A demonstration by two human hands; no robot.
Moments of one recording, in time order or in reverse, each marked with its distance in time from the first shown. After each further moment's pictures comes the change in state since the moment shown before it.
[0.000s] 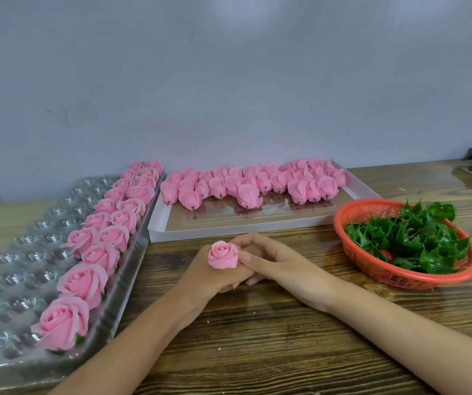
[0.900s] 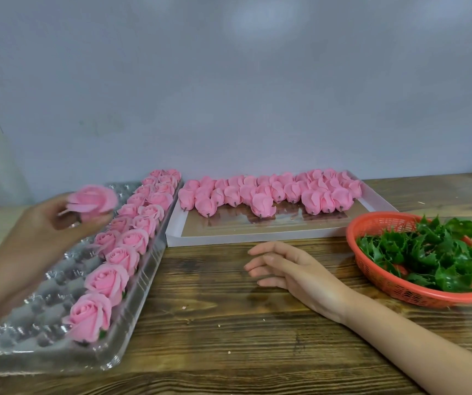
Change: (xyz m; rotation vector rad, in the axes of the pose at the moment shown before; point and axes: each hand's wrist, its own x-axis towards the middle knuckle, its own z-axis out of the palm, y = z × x) left_hand -0.085 0.072 -0.163 0.457 0.605 0.151; right_hand 0.002 0.010 -0.010 0.388 0.027 0.023
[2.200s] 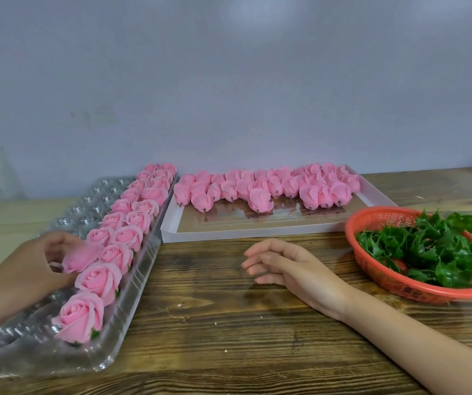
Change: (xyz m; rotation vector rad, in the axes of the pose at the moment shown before) left_hand 0.015 -0.139 -0.041 0.252 -0.178 -0.076; right_hand -0.001 0.000 0.001 -0.058 -0.009 -0.004
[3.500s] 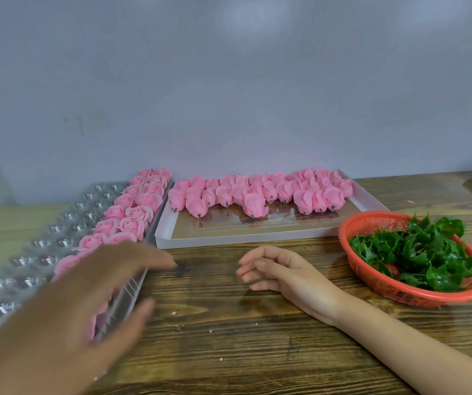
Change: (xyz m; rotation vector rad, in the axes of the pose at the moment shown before) left_hand -0.064 0.166 0.094 0.286 -0.193 0.281; right_hand 0.001 0.003 -0.001 -0.016 -0.006 -0.019
